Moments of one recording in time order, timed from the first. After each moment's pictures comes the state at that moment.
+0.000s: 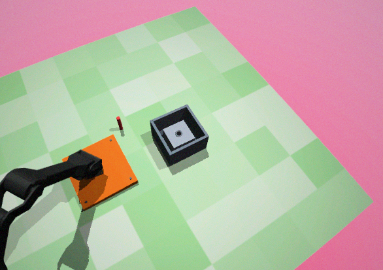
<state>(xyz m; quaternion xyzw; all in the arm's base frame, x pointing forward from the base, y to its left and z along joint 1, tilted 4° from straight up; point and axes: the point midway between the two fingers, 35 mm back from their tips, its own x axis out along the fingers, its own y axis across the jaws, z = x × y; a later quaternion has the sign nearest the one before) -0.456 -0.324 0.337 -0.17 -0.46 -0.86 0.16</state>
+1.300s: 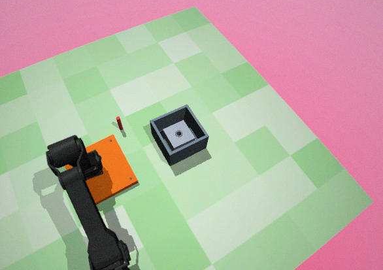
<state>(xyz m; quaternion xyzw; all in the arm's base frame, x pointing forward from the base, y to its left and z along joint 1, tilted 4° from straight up) -0.023 -0.532 0.322 0.18 -0.24 -0.78 0.55</state>
